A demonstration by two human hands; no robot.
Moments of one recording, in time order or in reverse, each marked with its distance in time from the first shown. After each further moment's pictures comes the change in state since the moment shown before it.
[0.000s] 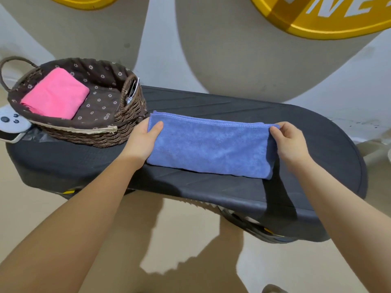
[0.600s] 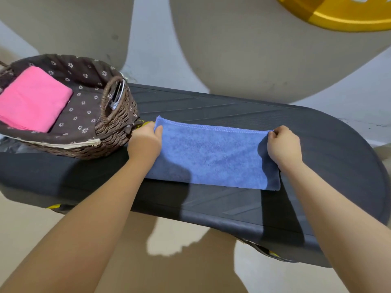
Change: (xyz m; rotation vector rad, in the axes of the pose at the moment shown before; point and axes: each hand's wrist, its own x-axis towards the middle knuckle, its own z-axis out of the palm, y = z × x) left_hand 0.069 -0.036 0.028 0.777 0.238 -0.047; right_hand 0.053 0.008 0.038 -0.445 0.039 0.168
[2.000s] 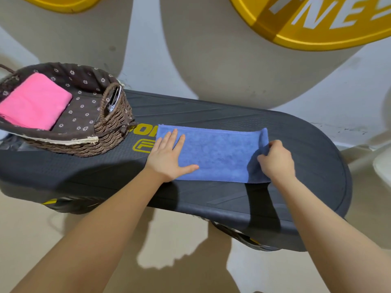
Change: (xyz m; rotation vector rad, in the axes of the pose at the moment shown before) left_hand -0.062 0.029 0.017 0.423 -0.388 0.437; right_hand -0.041 0.029 -0.035 -0.078 -0.088 0.075
